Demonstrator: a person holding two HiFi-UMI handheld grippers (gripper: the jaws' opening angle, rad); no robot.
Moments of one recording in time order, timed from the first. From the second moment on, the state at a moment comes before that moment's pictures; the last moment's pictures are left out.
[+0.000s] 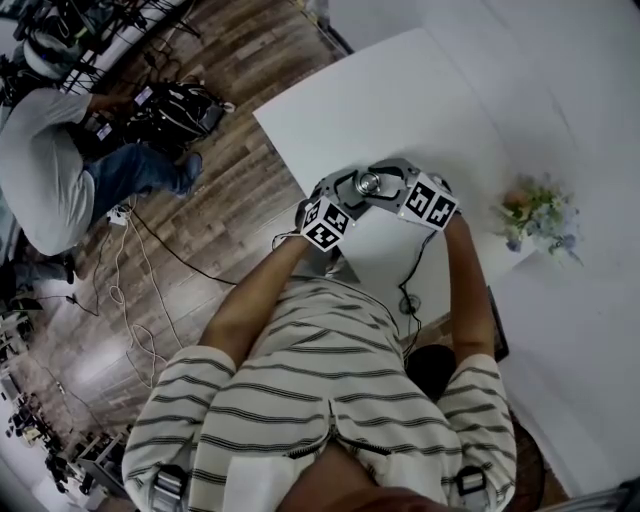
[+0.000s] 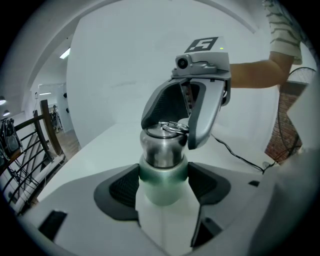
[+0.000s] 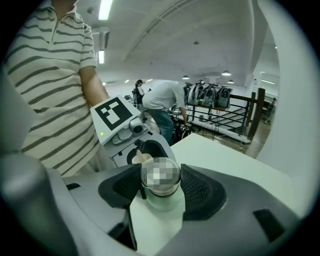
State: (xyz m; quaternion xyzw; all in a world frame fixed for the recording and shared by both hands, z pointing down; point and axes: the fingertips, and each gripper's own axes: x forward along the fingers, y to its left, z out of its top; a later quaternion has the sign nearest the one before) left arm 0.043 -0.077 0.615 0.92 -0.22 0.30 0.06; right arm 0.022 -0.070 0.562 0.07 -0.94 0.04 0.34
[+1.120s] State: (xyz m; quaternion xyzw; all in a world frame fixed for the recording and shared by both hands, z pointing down) left arm 0.043 -0.077 0.617 0.92 -0.22 0.30 0.06; right arm 0.033 -0.082 0.551 0.35 -0.92 0.11 0.16
